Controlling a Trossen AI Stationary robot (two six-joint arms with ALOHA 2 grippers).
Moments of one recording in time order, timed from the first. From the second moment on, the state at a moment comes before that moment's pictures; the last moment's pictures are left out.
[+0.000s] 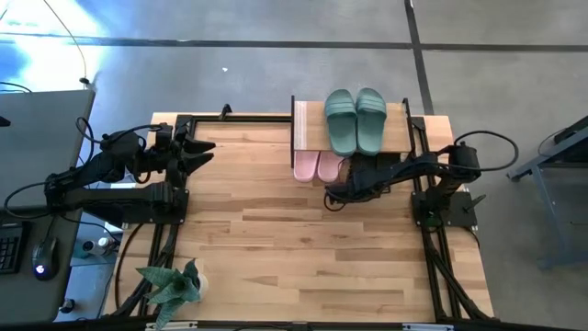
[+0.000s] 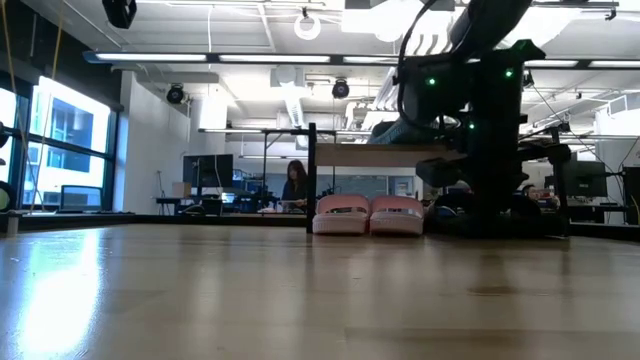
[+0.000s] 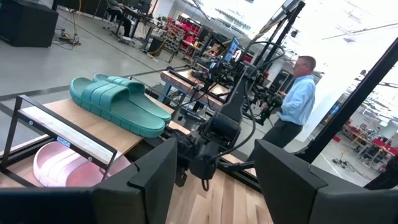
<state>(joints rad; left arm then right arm) 0.30 0.42 0.74 -0.32 -0.02 -0.48 0.00 1.73 0.96 -0.94 0.46 1.49</state>
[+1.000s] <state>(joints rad) 0.30 0.42 0.74 -0.32 -0.02 -0.48 0.27 1.37 1.18 -1.07 0.52 1.35</state>
